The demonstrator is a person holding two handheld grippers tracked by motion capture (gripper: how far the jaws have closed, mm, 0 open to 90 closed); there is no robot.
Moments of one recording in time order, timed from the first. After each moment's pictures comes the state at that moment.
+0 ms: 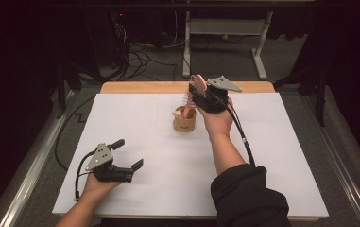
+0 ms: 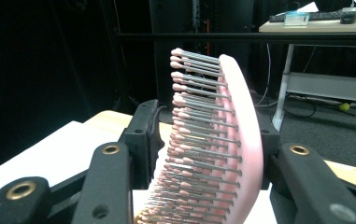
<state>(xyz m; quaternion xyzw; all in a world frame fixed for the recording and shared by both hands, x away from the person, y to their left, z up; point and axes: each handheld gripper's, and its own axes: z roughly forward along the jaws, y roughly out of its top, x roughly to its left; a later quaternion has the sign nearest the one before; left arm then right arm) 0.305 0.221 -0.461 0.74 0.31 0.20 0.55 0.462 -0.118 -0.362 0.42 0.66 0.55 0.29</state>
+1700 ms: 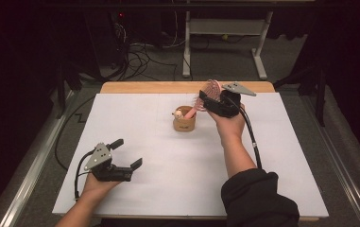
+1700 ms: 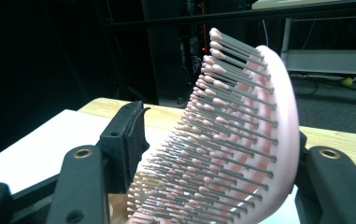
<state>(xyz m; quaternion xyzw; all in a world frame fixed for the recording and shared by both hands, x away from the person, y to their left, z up) 0.307 0.224 -0.462 0.74 0.32 0.20 0.56 0.463 -0.157 -0.381 0.45 0.66 0.55 0.25</state>
